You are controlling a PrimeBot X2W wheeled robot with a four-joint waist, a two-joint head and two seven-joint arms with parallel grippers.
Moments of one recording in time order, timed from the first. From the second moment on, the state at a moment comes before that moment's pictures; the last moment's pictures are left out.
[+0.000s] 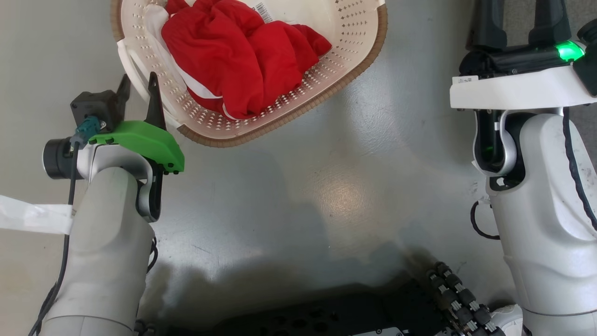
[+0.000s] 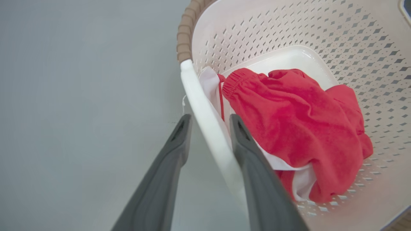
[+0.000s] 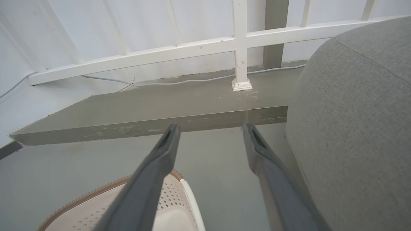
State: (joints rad) left arm -0.72 0.03 -0.19 0.76 -0.29 0.00 -0.25; right arm -0.58 -0.06 0.20 0.00 0.26 -0.12 -0.25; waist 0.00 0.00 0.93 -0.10
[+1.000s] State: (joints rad) left arm -0.75 0.02 -0.16 0.80 -0.28 0.01 -0.25; right arm -0.58 -0.06 0.20 0.01 0.27 -0.13 -0.25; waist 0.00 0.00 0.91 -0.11
